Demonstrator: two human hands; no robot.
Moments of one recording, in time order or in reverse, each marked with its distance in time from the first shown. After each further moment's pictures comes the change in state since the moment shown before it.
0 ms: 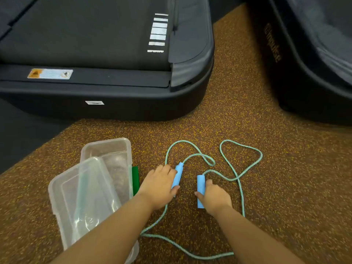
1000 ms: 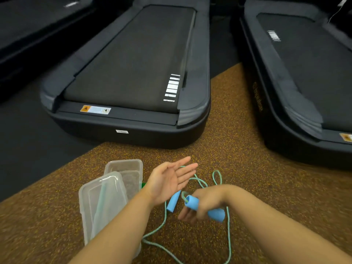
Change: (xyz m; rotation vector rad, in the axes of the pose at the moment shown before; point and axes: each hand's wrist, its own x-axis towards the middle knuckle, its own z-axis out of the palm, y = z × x) left_hand -0.051 0.035 -0.121 -2.255 -0.123 -0.019; right_hand -0.109 -0.045 -0.164 0.093 -0.816 -0.503
